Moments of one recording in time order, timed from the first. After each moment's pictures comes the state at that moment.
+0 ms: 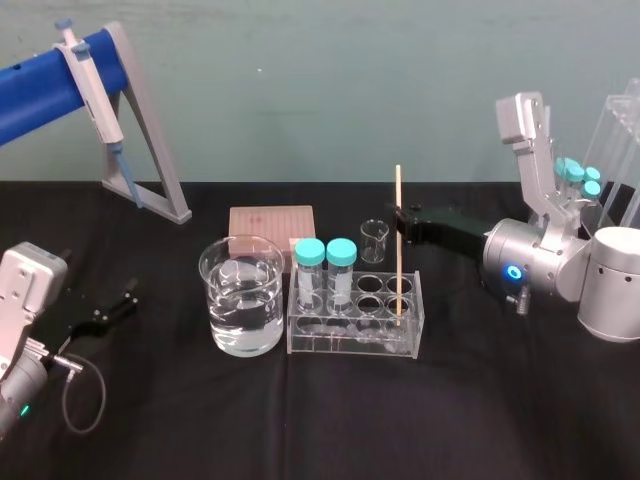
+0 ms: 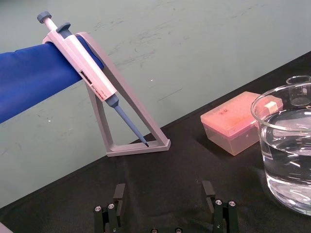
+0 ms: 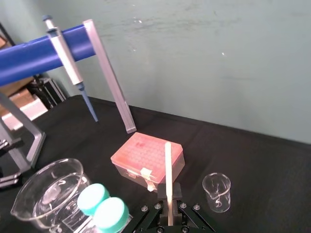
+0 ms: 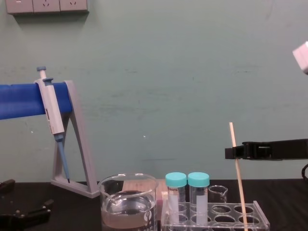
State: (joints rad) left arm -0.20 0.60 0.45 -1.41 -0.25 -0.12 0.03; right arm 0.58 0.47 -0.52 -1.27 0.74 0.34 0.34
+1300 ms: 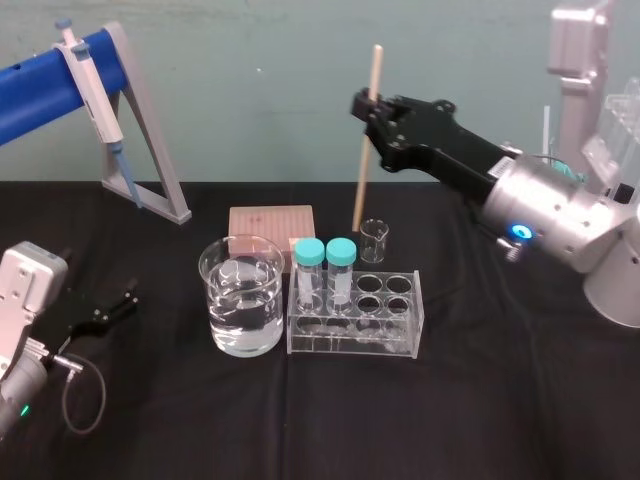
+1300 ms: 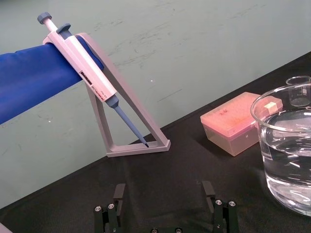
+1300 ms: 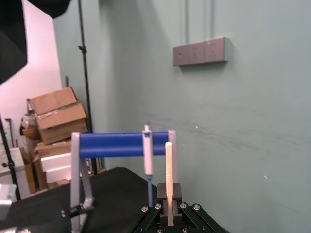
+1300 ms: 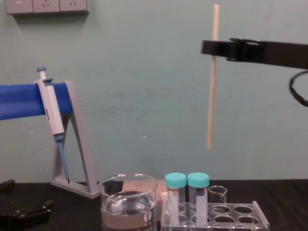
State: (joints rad) left arm -0.20 0.60 0.45 -1.41 -0.25 -0.12 0.03; right arm 0.47 0.48 -0.41 -1.64 0.64 0.14 0.40
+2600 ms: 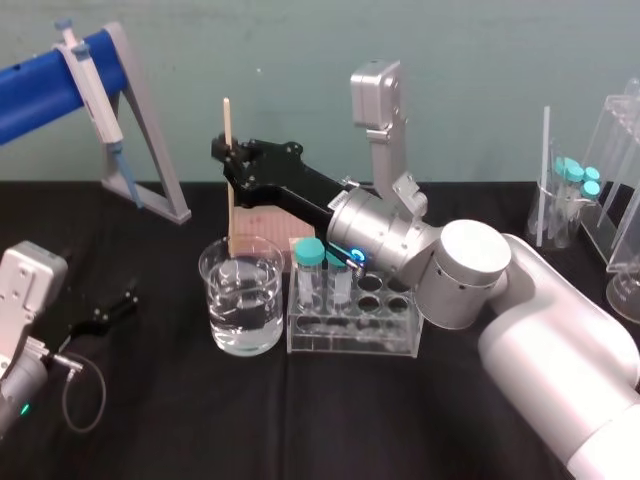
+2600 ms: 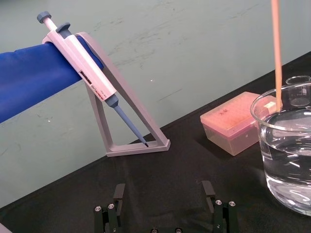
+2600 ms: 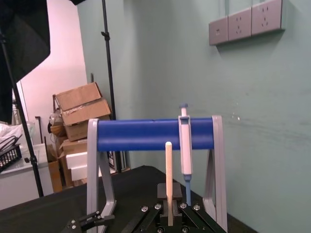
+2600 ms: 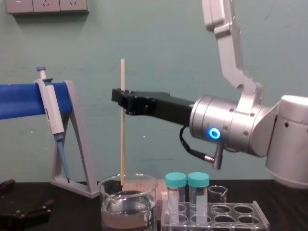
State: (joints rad) left arm -0.20 0.60 0.45 -1.41 -0.25 -0.12 0.03; right arm 0.65 0.13 -0.56 -1.13 0.49 -0.08 0.51
